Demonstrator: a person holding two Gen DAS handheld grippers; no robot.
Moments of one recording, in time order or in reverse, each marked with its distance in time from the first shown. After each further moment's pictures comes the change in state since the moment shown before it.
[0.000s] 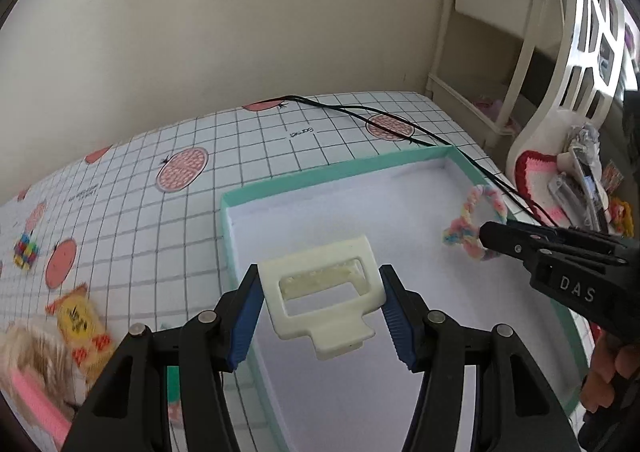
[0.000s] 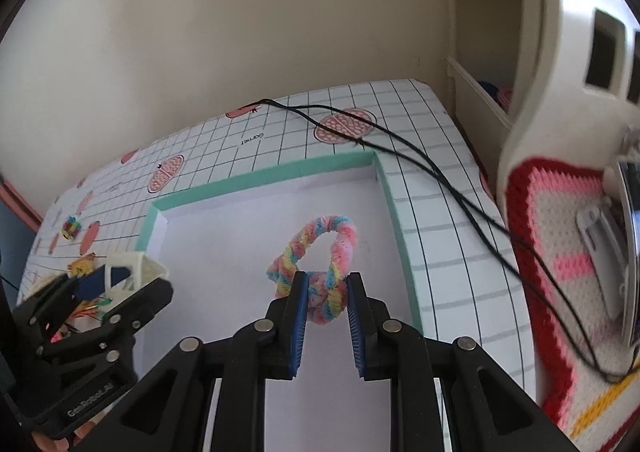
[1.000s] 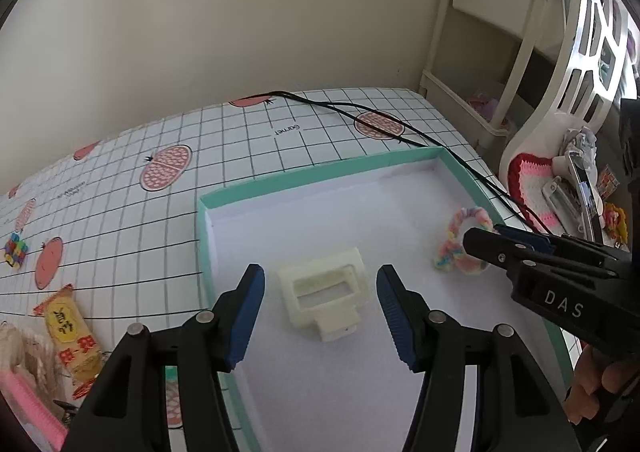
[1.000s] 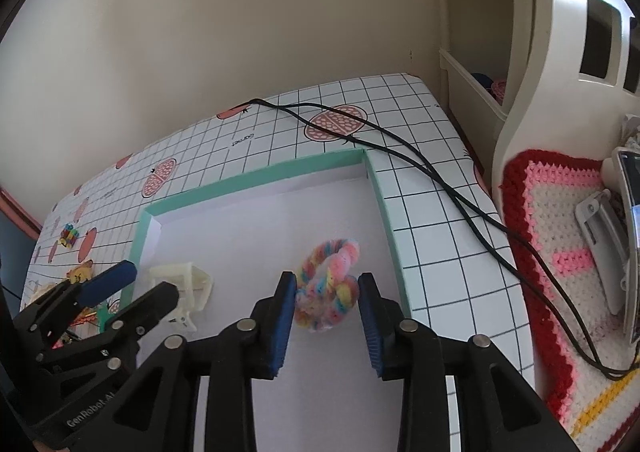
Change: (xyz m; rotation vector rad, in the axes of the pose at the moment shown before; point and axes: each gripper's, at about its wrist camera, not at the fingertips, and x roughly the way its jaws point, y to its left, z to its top) left arm -0.002 -0.008 0.006 -0.022 0.032 -0.021; right arm -0.001 -0.008 0.005 0.043 0.021 0.003
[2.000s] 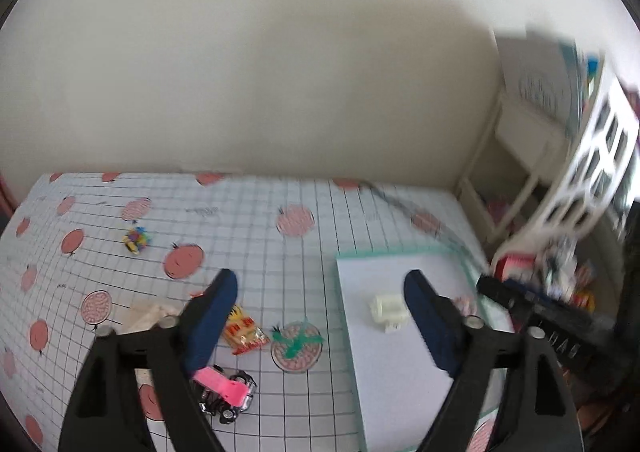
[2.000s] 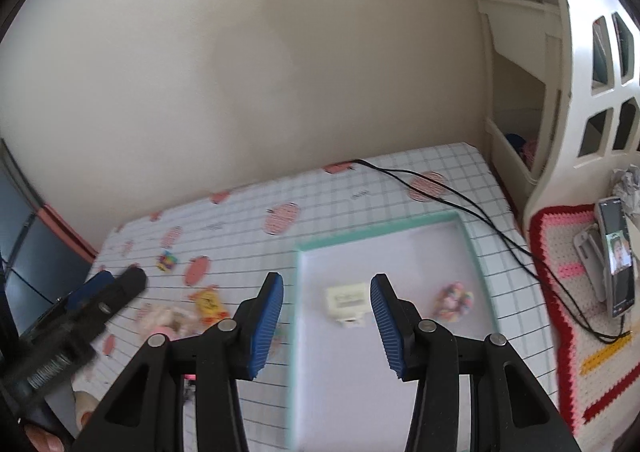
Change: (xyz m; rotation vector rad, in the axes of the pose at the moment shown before) left arm -0.194 0.094 0.012 -0.250 -0.193 0.093; right arm -0.131 0.114 0.011 -0.001 -0.117 0.141
